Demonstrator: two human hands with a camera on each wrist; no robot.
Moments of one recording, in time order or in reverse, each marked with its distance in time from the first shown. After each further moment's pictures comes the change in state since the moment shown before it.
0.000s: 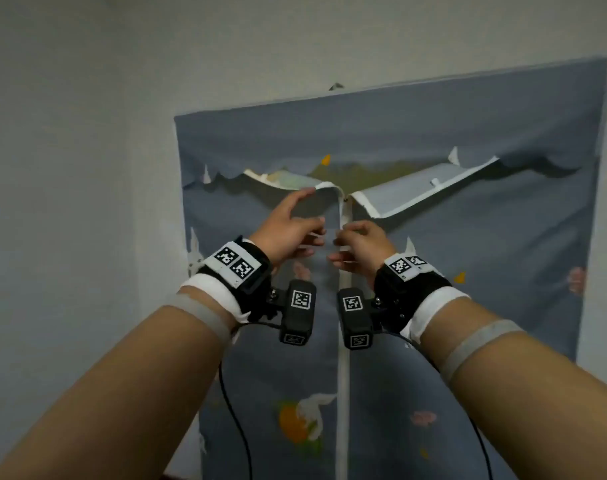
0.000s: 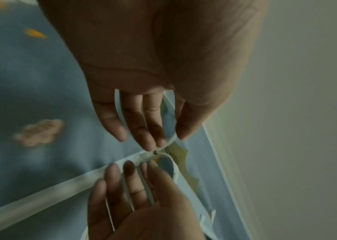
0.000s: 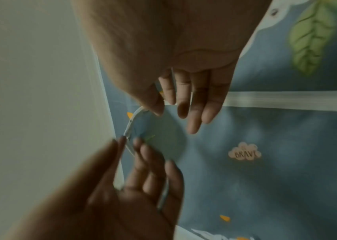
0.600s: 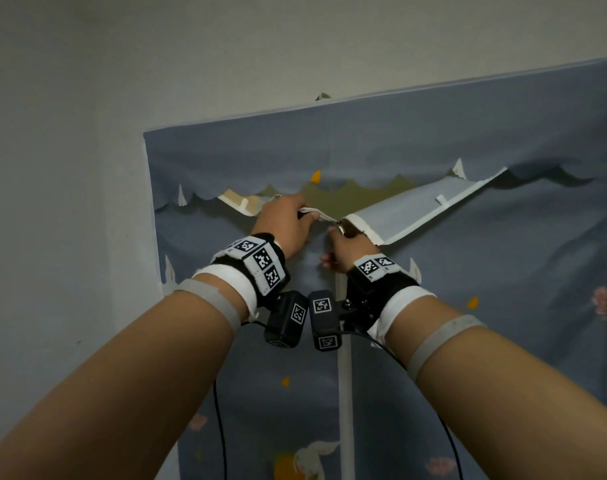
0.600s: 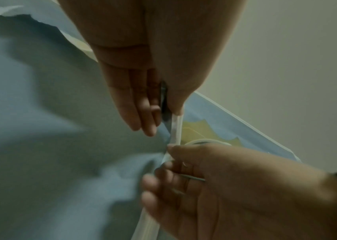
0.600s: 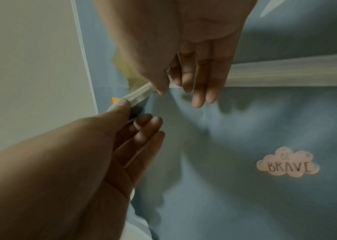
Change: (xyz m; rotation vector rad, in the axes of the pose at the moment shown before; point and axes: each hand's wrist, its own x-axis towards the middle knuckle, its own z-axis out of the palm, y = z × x) left_hand 0.107 -0.013 -0.011 0.880 0.232 0.415; right_hand 0.075 0.000 0.021 -0.144 0.188 -0.043
